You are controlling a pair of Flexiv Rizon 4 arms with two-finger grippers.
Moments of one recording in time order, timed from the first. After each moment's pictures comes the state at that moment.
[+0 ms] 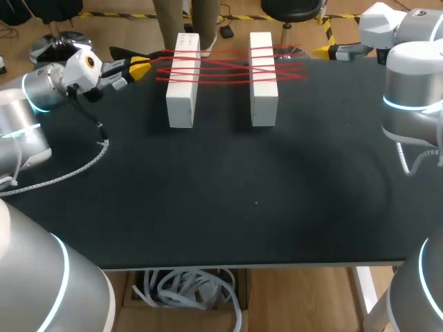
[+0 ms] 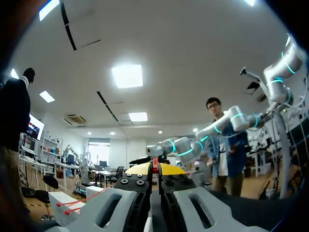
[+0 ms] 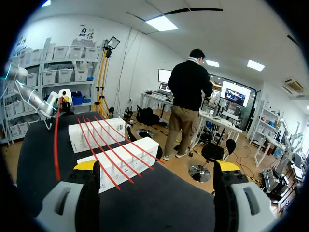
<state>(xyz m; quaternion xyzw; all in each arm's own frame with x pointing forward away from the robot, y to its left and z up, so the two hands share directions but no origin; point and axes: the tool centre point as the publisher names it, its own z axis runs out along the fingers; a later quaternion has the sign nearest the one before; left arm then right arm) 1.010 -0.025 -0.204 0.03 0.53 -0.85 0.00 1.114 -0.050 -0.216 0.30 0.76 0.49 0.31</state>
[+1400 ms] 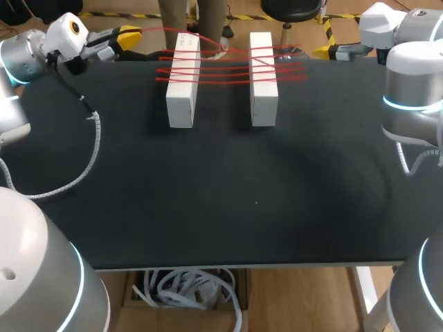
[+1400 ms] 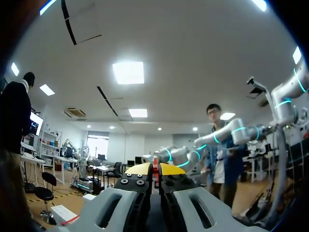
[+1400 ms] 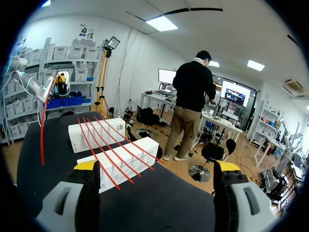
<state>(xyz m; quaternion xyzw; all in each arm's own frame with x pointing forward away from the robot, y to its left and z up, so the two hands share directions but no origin) 0.990 -0.018 -0.116 0.01 0.55 -0.84 -0.02 1.114 -0.050 -0.216 0.30 0.76 0.49 0.31</state>
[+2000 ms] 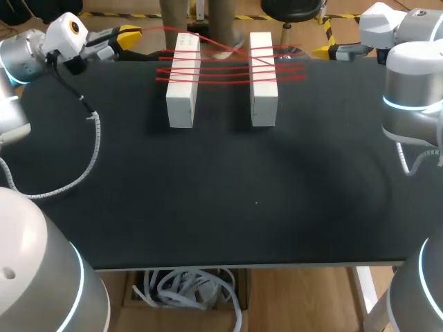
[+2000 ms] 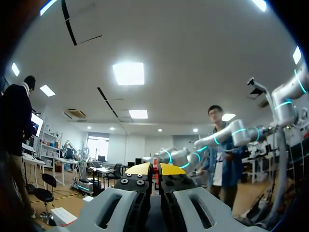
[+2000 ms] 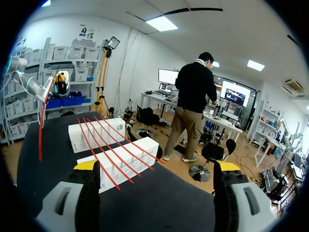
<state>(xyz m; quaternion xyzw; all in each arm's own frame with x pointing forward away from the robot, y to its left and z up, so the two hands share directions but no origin) 0.989 -0.017 -0.106 0.01 0.54 -0.84 -0.02 1.114 -0.050 -0.216 0.30 0.76 0.49 0.31</state>
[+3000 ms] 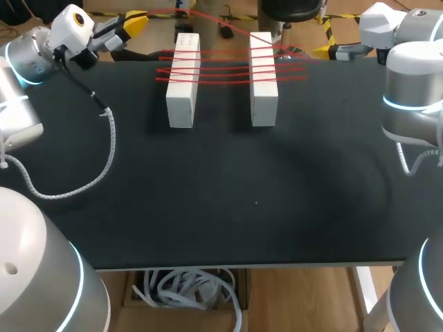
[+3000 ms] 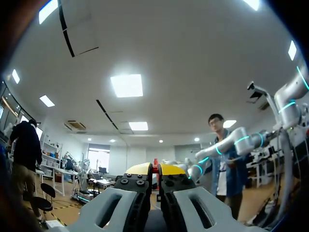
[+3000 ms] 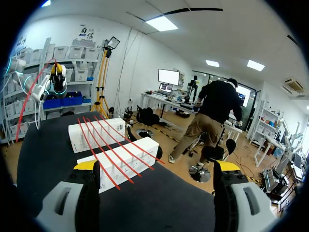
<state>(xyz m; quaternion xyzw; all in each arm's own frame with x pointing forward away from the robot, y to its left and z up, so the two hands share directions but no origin) 0.970 -0.039 -0.067 0.02 0.50 -0.87 0.00 1.114 -0.050 -0.216 0.30 0.76 0.49 0.31</state>
